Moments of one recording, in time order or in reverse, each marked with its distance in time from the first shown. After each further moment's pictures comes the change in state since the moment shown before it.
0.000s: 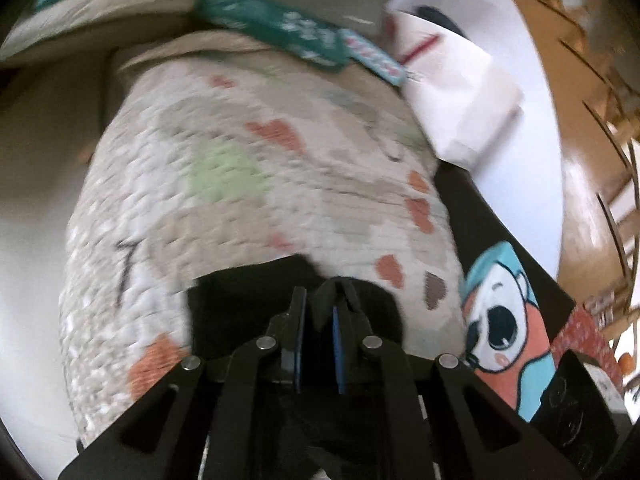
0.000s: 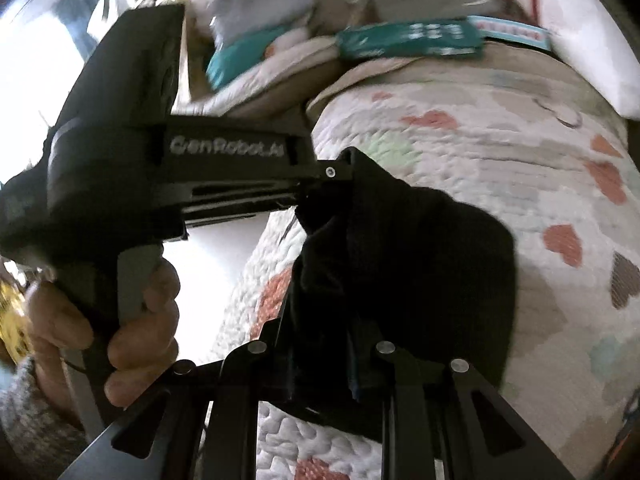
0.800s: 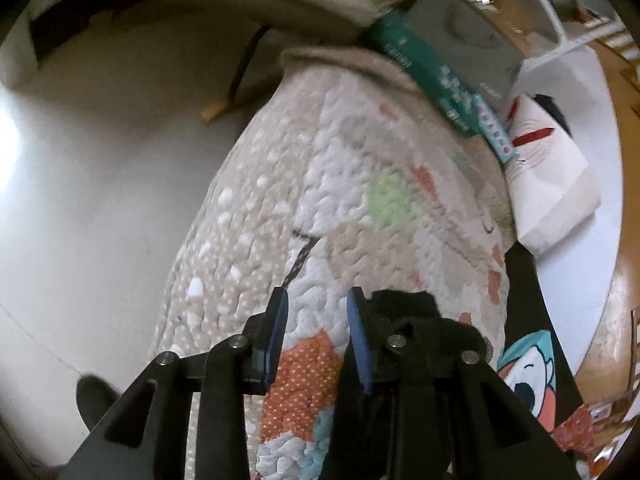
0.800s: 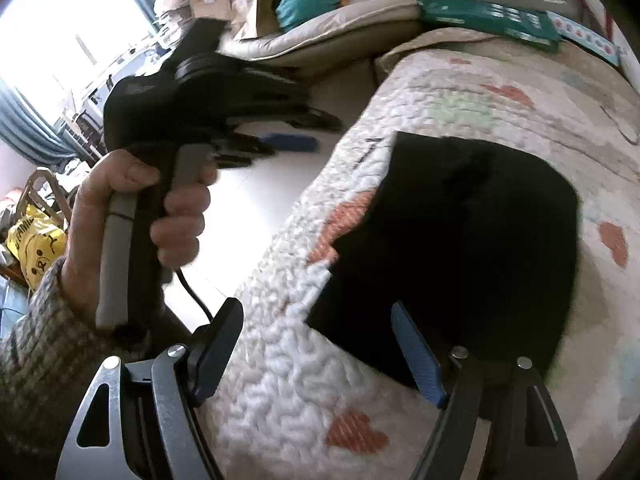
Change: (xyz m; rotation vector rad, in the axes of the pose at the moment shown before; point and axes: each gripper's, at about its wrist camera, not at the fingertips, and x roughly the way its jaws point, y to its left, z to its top) left arm -0.051 0.094 -0.010 -0.290 -0.117 0.166; right arm -0.021 0.011 -0.037 -0.132 0.101 0.124
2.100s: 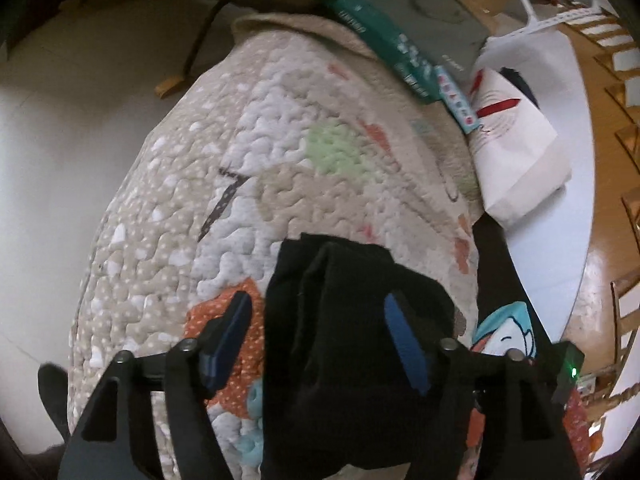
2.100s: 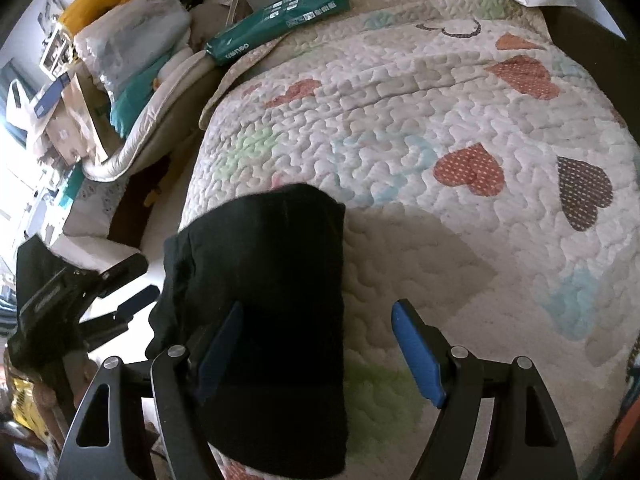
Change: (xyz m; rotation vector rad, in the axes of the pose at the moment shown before) left arm 0.023 -0.024 -0.045 0.024 0.046 -0.120; right arm -0.014 -0.150 0.004 0.511 -0.116 -0.151
